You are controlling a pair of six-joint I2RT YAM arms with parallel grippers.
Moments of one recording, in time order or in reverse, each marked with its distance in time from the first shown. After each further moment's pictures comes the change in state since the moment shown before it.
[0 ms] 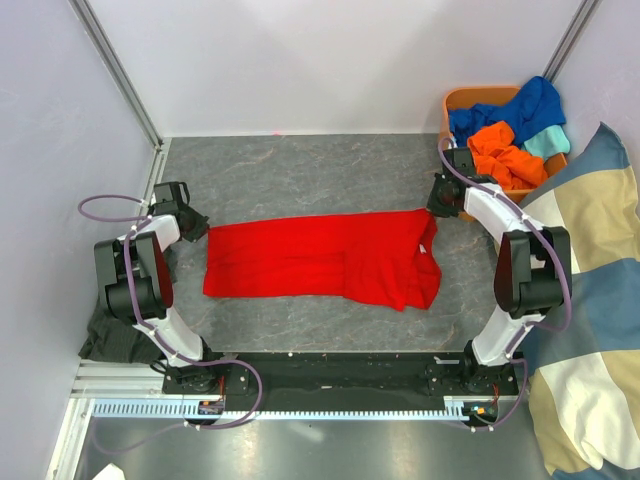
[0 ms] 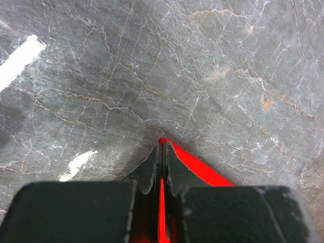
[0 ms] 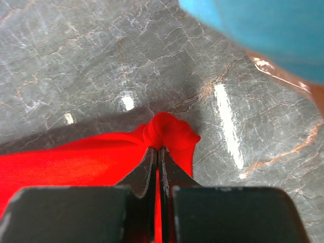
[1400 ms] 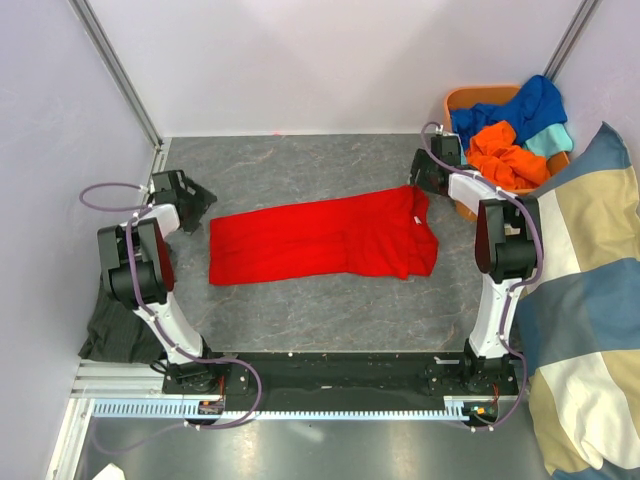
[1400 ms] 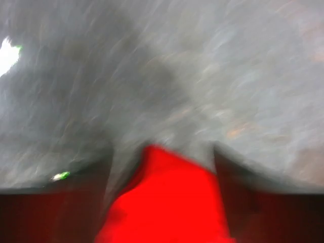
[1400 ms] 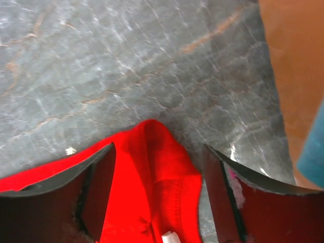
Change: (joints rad) left arm 0.007 0.128 0.116 0.079 0.056 -0.018; right arm -0.001 0.322 0.216 0.300 0.016 -0.062
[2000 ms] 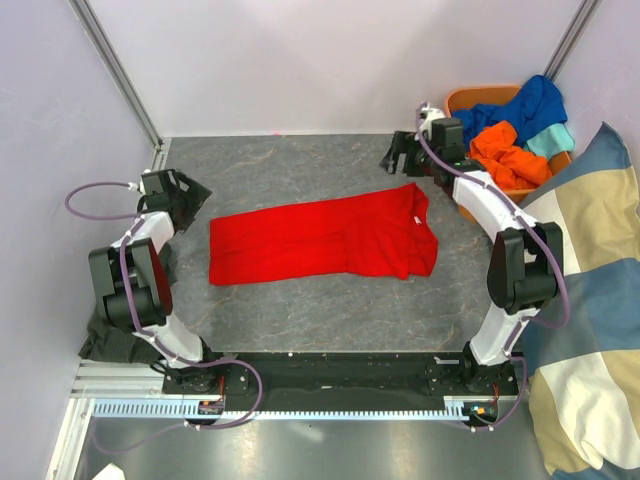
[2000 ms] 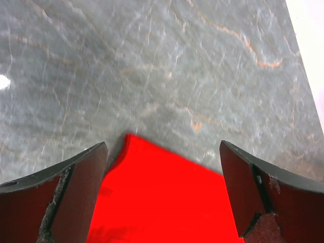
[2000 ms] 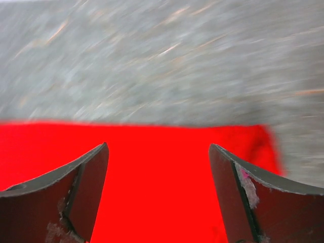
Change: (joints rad) left arm 0.011 -0.164 -0.047 0.026 -0.001 0.000; right arm 0.063 -0.257 -0.032 0.029 -0.314 -0.084
